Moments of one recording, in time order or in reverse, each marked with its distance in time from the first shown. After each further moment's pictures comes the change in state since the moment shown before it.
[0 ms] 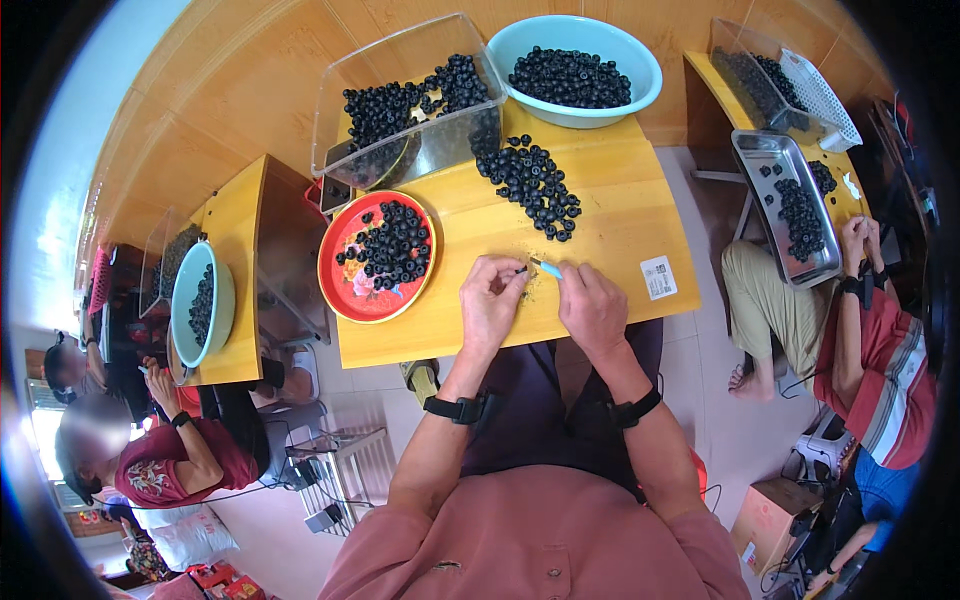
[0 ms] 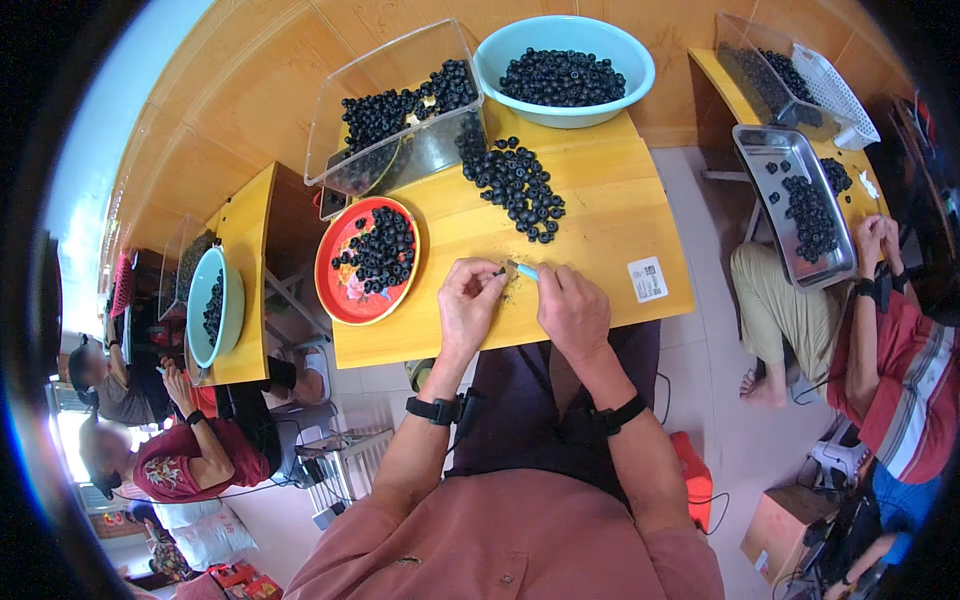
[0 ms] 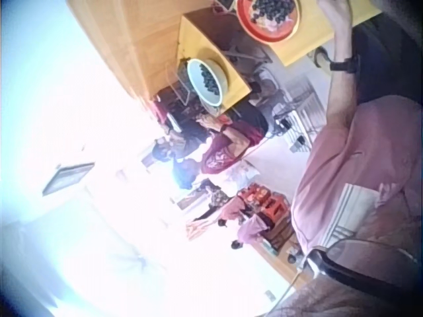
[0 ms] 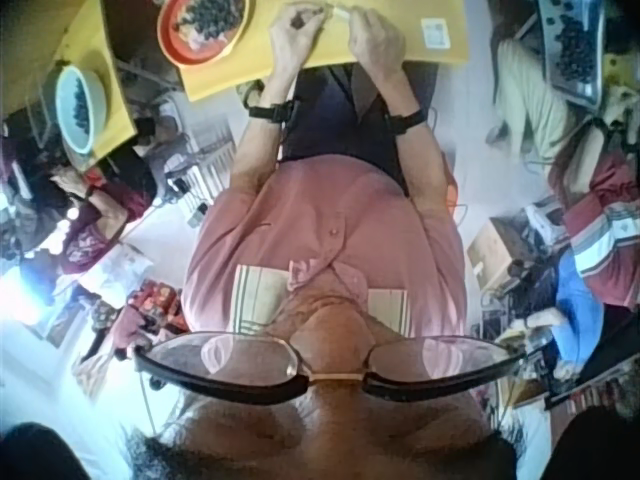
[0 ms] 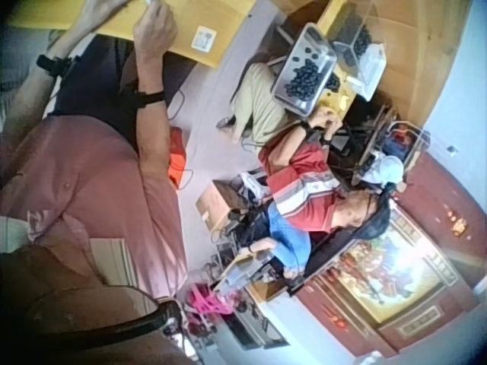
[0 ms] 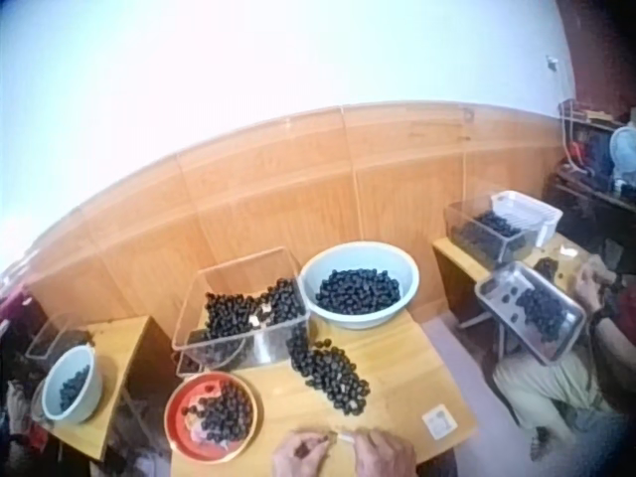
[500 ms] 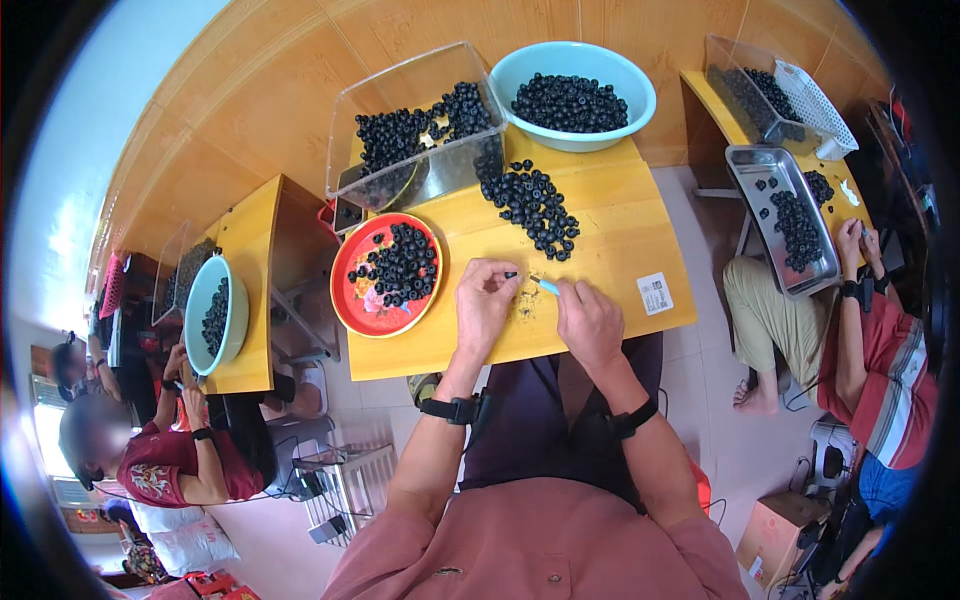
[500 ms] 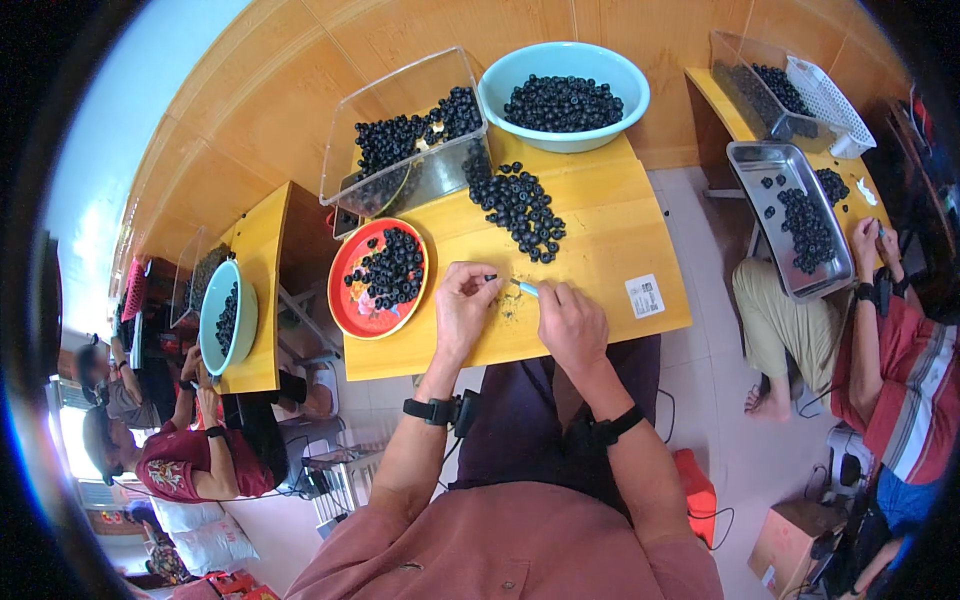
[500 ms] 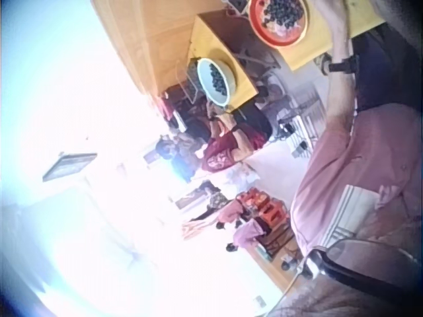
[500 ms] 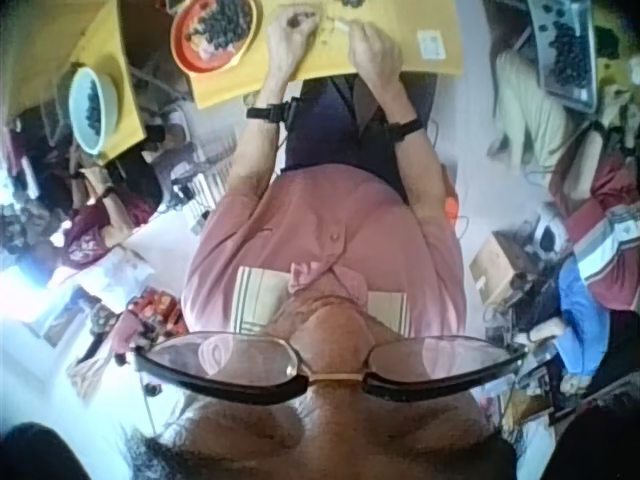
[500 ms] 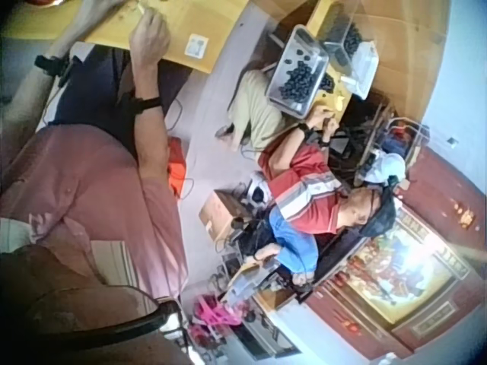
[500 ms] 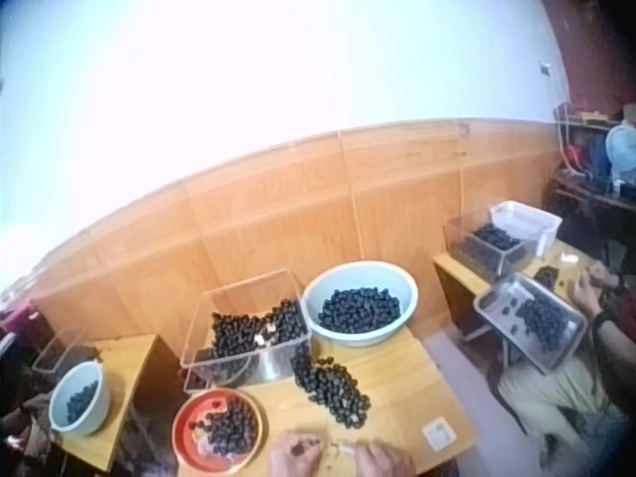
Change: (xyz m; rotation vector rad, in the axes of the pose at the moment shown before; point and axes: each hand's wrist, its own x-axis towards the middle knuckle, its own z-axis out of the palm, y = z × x) left_hand 0.025 0.007 -0.012 0.107 -0.012 -0.056; right_hand 0.001 -0.002 0.000 0.032 0.019 -0.005
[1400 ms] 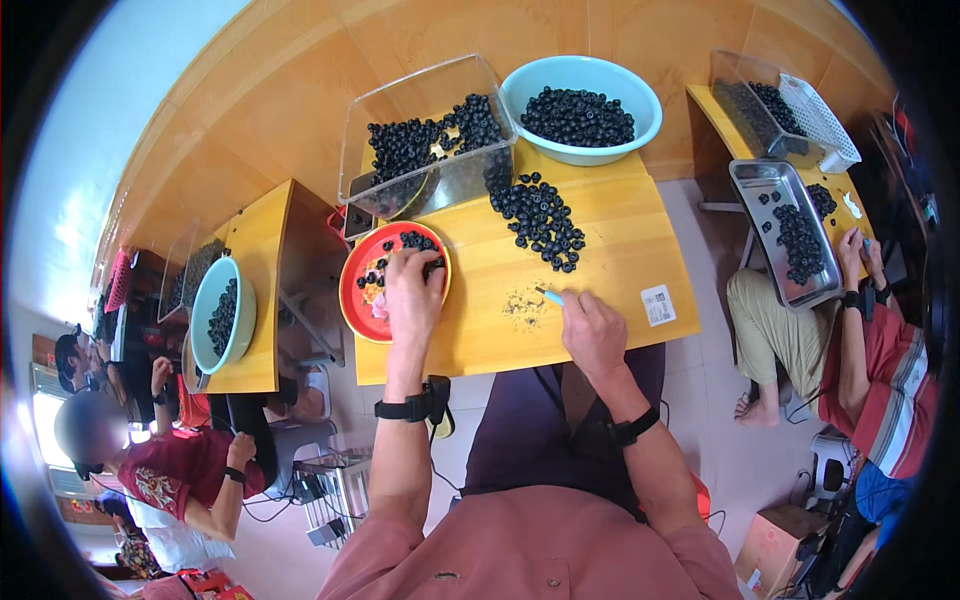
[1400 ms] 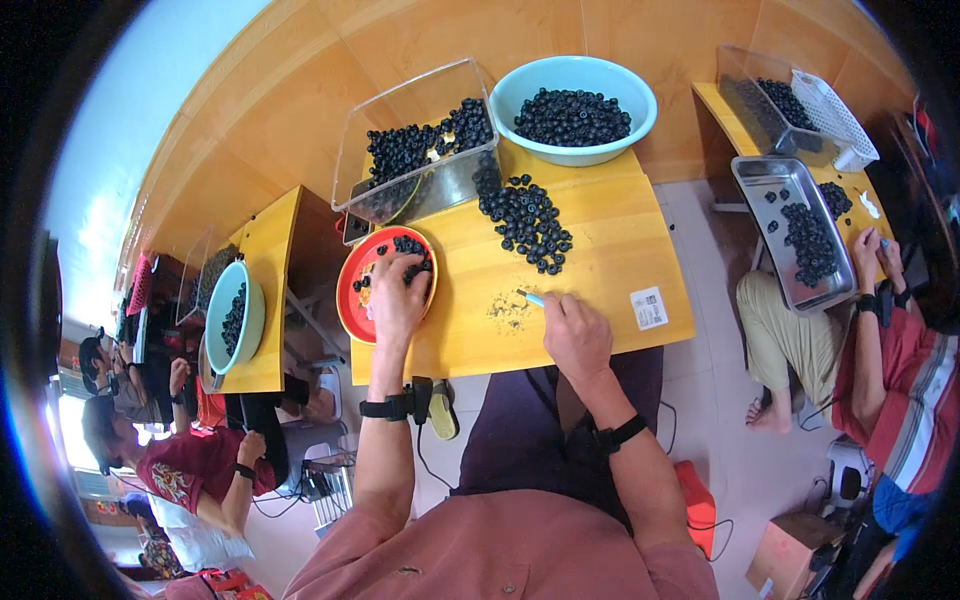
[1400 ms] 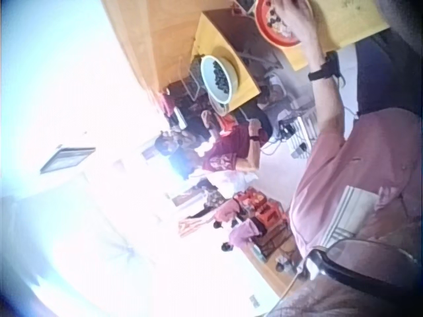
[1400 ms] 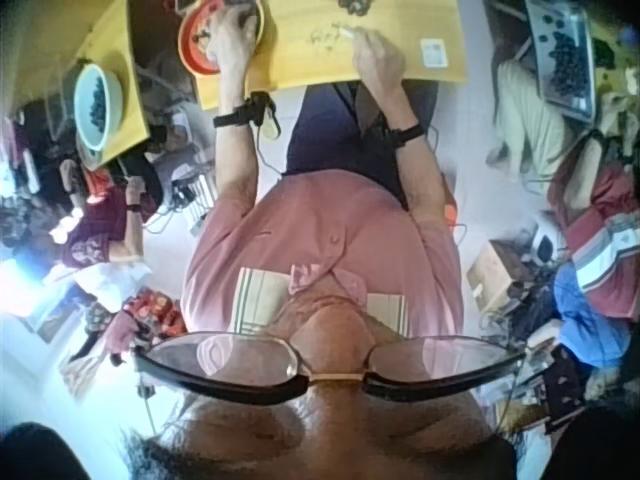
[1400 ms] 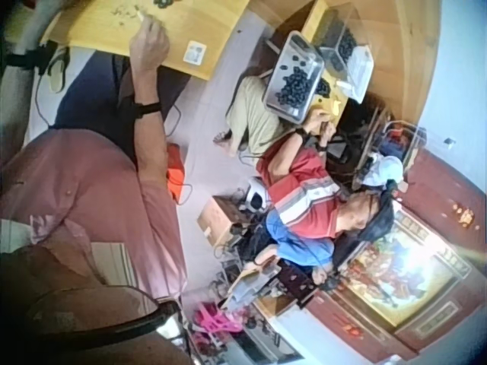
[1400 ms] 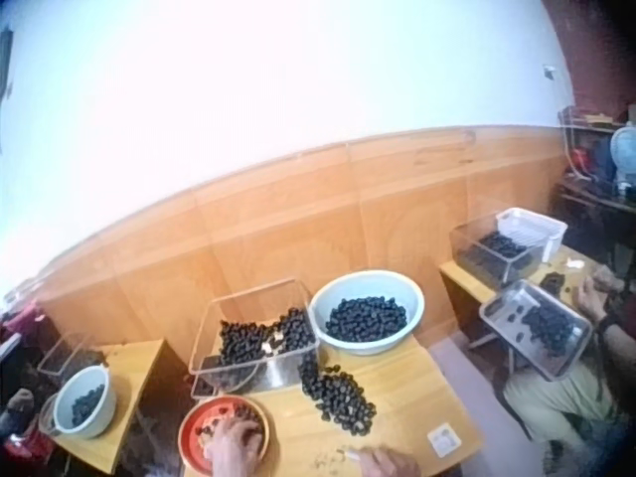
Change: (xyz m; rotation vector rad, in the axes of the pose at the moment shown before) left_hand 0.034 -0.001 -0.100 0.646 0.227 0.347; right_hand -0.001 0.002 0.003 0.007 -0.042 0.029
